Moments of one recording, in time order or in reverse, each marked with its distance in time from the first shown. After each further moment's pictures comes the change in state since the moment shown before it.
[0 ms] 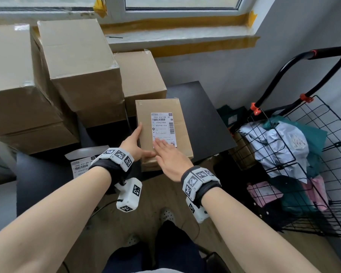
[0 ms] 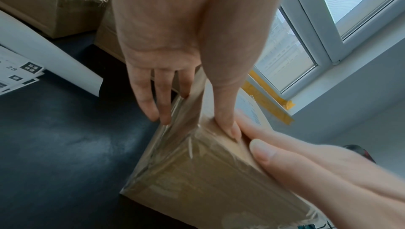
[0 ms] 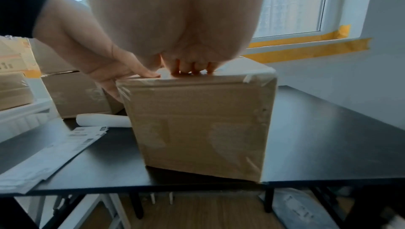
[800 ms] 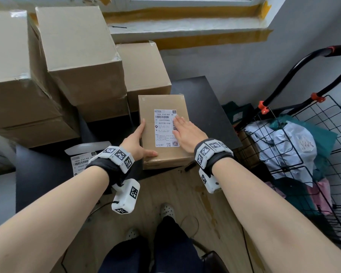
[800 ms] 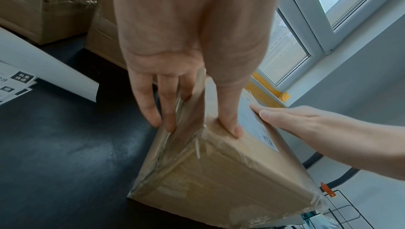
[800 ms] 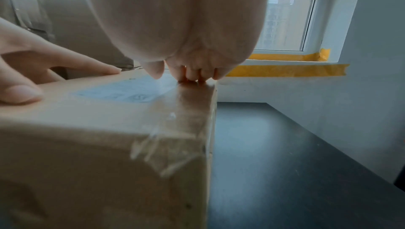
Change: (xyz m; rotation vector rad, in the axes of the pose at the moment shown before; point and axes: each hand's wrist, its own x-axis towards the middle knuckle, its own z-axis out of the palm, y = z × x) left_hand 0.004 0.000 0.000 -0.036 -0.051 -0.045; right_hand 0.044 0.052 -0.049 -0.091 -0.042 0.154
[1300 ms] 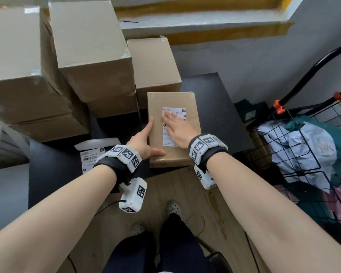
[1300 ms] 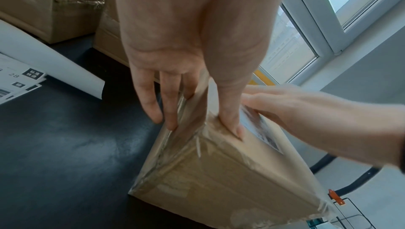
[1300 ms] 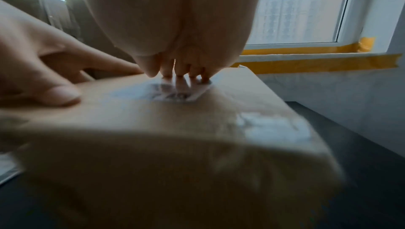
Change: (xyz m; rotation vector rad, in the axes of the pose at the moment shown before) left_hand 0.000 -0.002 0.000 0.036 0.006 0.010; right_hand 0.023 -0.030 -0.001 0.119 0.001 -0.163
